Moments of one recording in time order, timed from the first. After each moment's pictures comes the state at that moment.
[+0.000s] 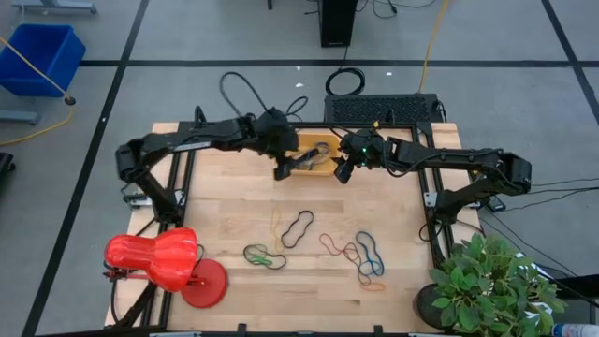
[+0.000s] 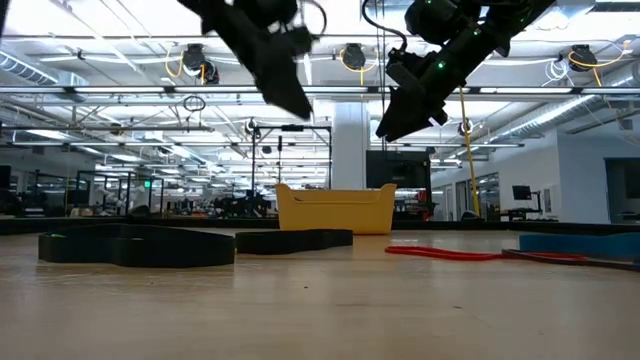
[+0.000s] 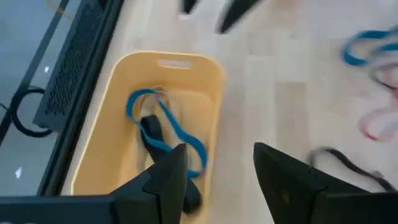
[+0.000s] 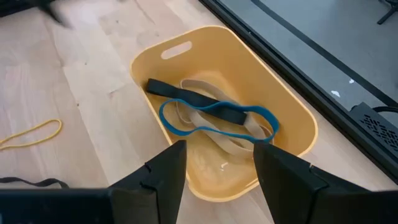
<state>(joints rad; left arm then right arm) 0.37 1.62 1.36 -0.55 0.16 0.25 -0.34 1.35 0.89 -0.22 0.16 0.17</state>
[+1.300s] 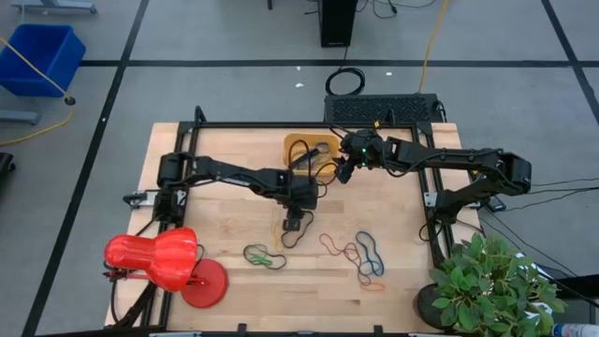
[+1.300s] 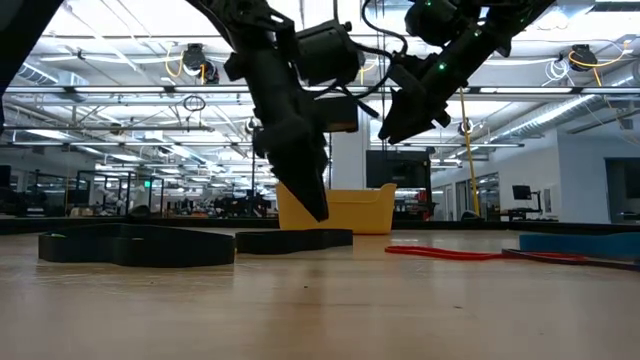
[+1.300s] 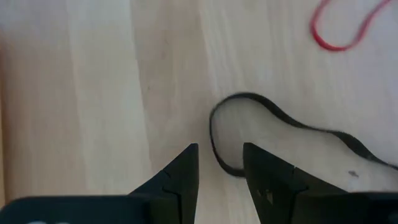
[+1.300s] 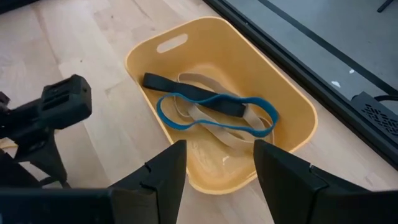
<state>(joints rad) 0.06 1.99 1.36 -0.52 0.07 0.19 -0.34 1.35 0.89 -0.25 0.16 0.21</state>
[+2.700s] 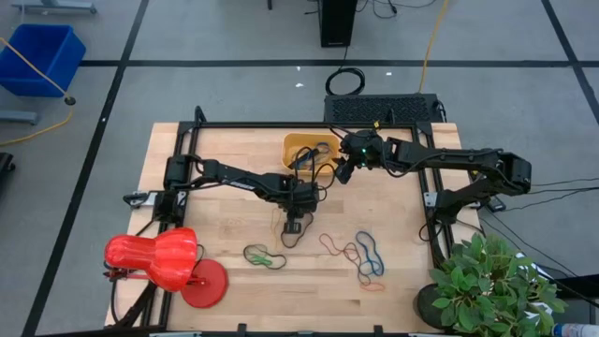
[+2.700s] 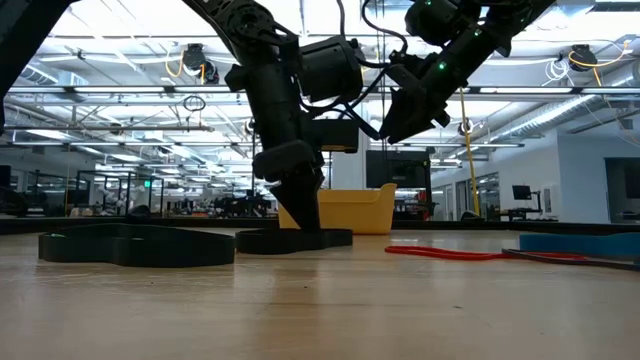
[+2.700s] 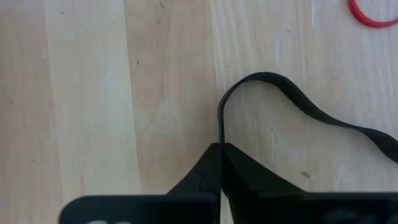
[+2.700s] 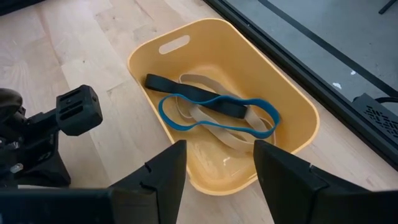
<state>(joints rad) 0.04 2.05 1.36 -0.53 0.03 0.13 -0.34 1.35 0.89 -0.24 0.16 0.21</state>
